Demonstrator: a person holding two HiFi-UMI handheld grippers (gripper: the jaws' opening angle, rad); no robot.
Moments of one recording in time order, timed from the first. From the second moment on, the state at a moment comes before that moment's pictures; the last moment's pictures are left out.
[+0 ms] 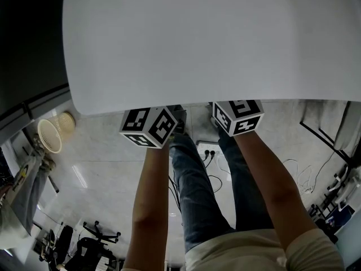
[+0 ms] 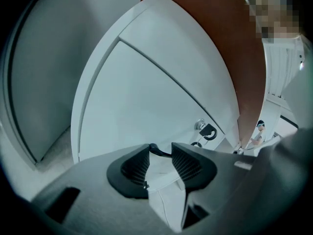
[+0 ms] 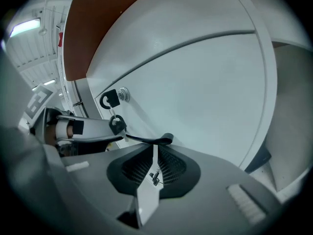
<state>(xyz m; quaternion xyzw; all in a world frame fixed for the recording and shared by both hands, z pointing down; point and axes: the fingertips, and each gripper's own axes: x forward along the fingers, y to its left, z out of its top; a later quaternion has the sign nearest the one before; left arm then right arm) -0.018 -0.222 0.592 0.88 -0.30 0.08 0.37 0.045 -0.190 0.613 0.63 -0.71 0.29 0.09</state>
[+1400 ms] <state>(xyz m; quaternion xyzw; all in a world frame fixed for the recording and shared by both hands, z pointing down) -0.039 -0.202 0.575 0.88 -0.32 0.06 0.34 0.031 -0.174 0.593 0.64 -0.71 0.28 0.07</state>
